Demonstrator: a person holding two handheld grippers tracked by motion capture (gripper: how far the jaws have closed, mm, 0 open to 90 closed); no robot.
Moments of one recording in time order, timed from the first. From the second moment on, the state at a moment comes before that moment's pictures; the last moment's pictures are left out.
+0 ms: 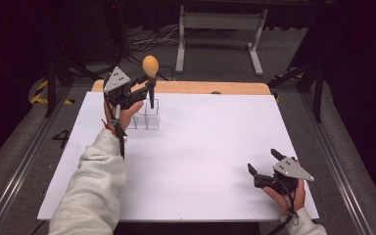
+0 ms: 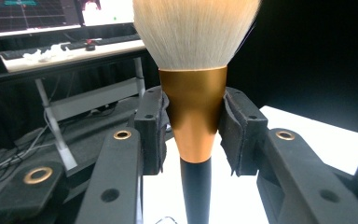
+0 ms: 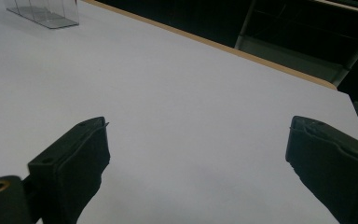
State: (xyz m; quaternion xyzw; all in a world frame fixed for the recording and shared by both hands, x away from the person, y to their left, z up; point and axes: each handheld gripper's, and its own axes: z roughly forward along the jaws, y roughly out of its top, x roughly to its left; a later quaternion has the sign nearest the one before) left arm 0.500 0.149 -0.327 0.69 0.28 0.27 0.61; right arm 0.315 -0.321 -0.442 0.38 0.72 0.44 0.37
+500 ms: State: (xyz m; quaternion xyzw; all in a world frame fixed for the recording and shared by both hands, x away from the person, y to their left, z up) left arm 0.520 0.143 -0.339 0.71 0.30 0.28 0.57; right arm 0.315 -0.321 -0.442 0.38 0.72 0.44 0.37
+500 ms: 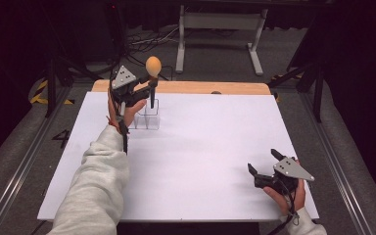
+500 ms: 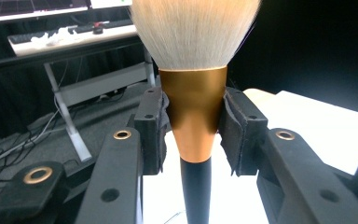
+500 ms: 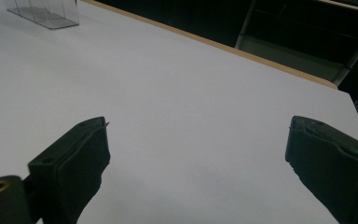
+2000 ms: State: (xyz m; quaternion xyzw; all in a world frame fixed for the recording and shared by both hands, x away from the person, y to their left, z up) left arm 0.505 0.146 -0.386 0.74 0.32 0.25 0.54; right arm 0.315 -0.320 -0.442 0.37 0.73 0.44 0.37
